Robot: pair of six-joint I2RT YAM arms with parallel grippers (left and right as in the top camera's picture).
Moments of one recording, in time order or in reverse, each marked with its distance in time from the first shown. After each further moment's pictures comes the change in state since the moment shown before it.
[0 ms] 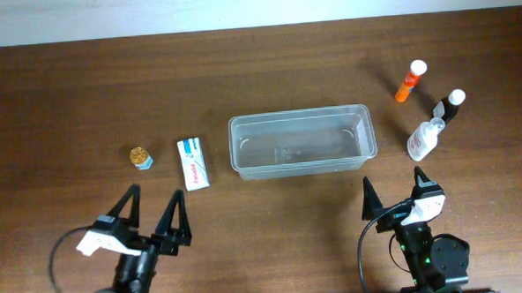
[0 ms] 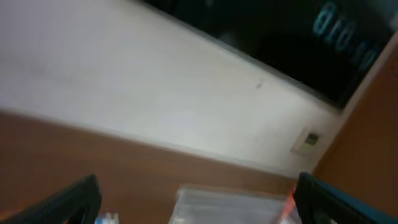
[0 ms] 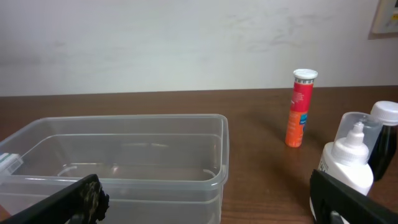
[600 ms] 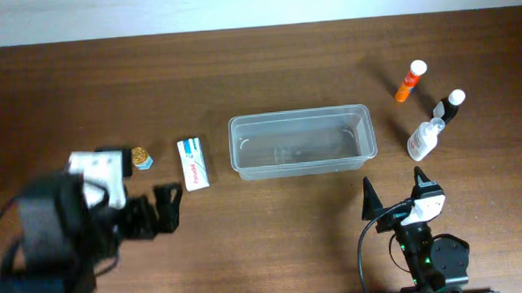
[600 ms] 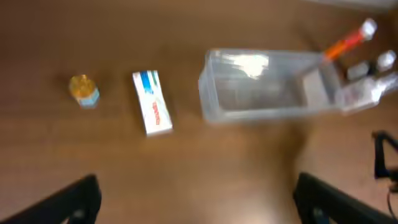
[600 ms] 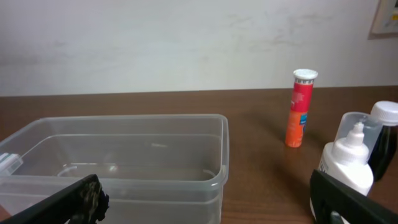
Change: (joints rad) left arm -0.024 0.901 1.147 -1.235 0.022 0.361; right arm 0.000 0.000 0.000 0.000 0.000 0.000
